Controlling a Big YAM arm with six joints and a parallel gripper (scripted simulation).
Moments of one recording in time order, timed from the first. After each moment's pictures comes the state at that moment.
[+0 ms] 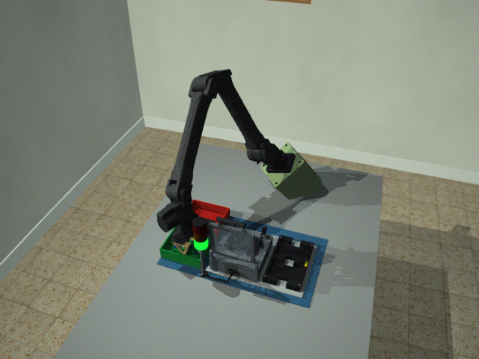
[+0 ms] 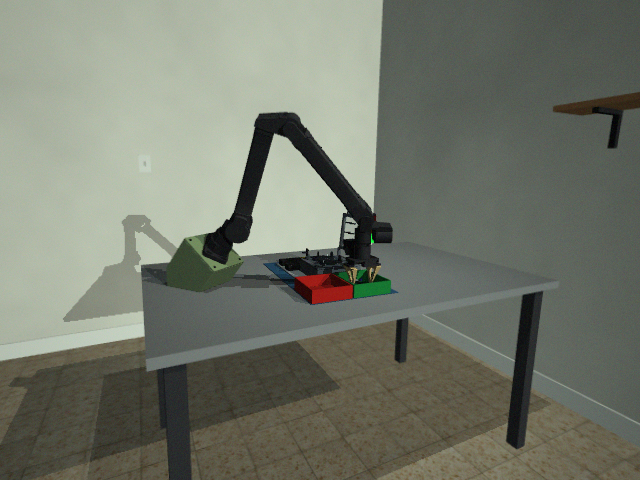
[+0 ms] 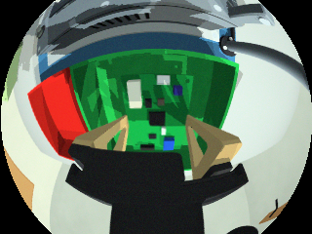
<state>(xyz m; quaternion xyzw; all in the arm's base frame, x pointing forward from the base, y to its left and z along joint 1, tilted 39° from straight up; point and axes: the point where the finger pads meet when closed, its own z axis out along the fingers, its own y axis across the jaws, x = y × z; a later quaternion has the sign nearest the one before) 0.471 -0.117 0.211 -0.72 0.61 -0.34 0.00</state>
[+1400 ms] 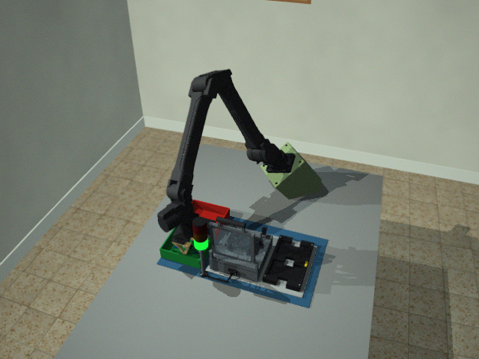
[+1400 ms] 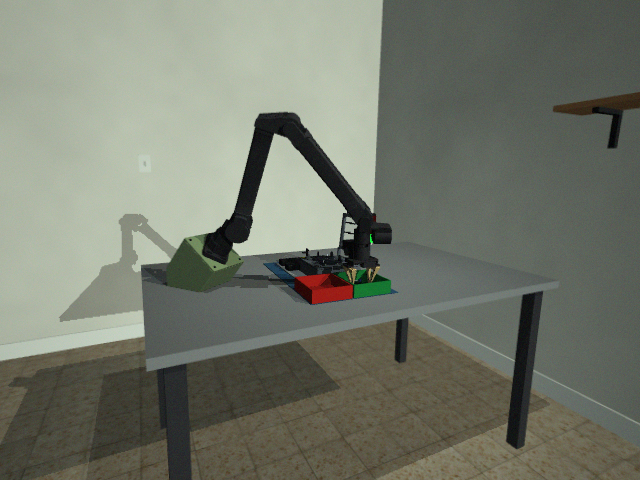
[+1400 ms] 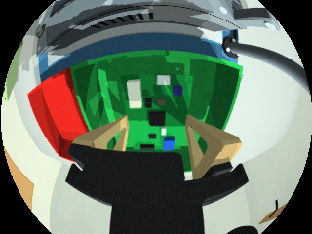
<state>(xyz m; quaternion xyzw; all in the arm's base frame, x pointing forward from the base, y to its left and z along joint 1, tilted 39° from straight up) 0.469 -0.118 0.208 -0.72 0.61 -0.34 0.00</state>
